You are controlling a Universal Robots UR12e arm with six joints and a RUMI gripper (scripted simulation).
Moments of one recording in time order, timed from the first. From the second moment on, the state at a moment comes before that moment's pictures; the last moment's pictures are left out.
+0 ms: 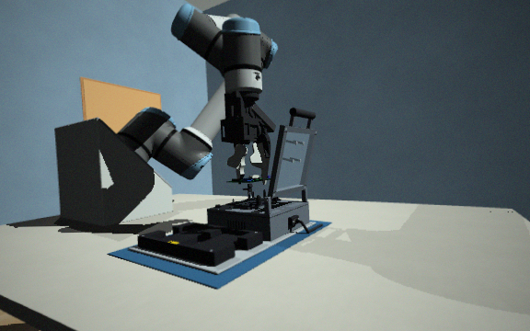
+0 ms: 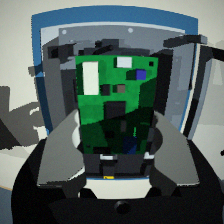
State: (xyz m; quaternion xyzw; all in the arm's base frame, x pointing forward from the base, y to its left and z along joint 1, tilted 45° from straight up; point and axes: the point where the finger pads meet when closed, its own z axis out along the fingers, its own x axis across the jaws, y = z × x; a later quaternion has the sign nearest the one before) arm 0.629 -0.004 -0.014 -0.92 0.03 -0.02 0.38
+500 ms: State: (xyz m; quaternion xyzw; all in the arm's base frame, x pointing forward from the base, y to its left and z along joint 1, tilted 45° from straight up) arm 0.631 0.012 -0.030 -0.92 0.03 -0.02 0.38
